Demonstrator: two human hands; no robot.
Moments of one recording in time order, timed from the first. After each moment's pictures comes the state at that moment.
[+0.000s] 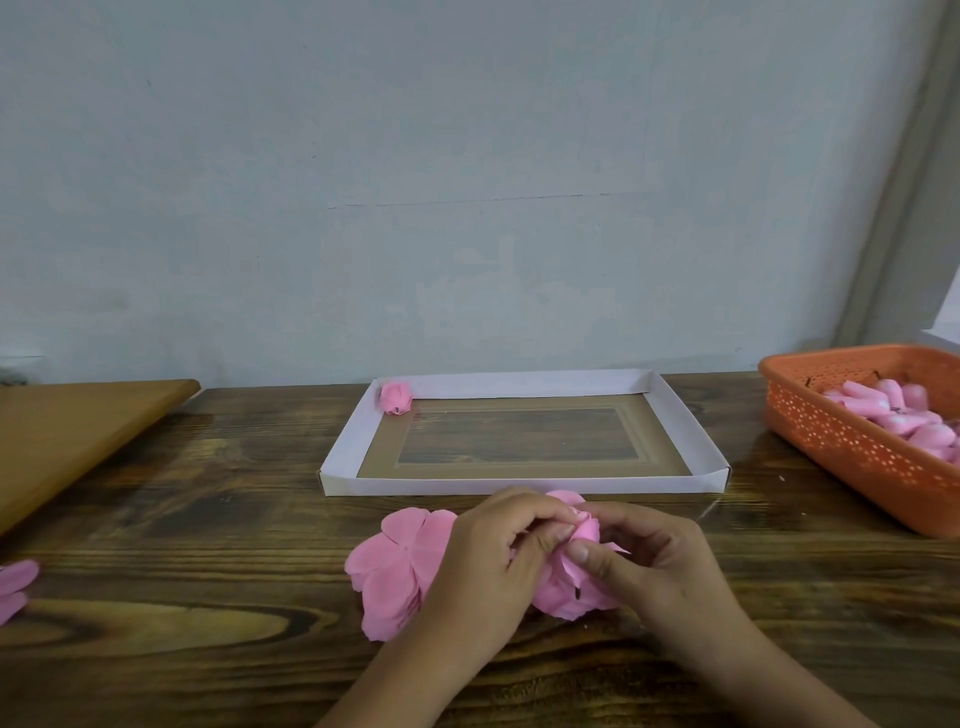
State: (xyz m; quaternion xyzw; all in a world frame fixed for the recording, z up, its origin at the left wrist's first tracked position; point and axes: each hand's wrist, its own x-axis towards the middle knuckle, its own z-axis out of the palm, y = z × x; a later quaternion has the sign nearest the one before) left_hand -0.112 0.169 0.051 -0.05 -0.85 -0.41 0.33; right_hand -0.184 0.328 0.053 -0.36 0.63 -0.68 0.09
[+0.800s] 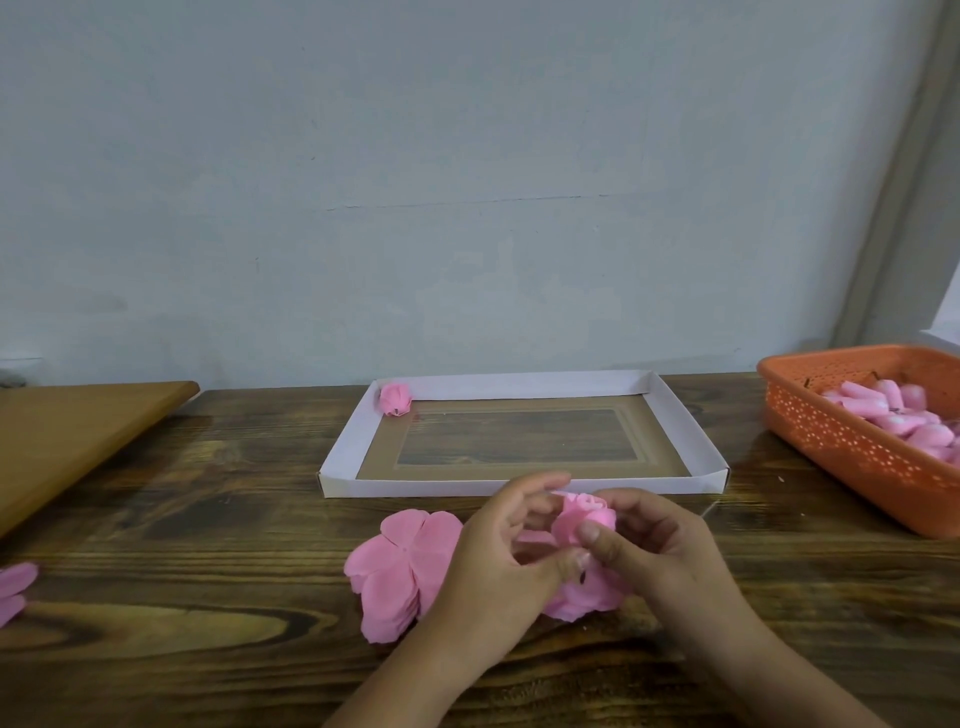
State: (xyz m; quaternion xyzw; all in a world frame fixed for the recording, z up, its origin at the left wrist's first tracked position) left_hand -0.115 0.173 0.045 0.02 -0.77 -0.60 0.22; right_hand -0.187 0.328 0.056 -0.29 0.60 -0.74 0.13
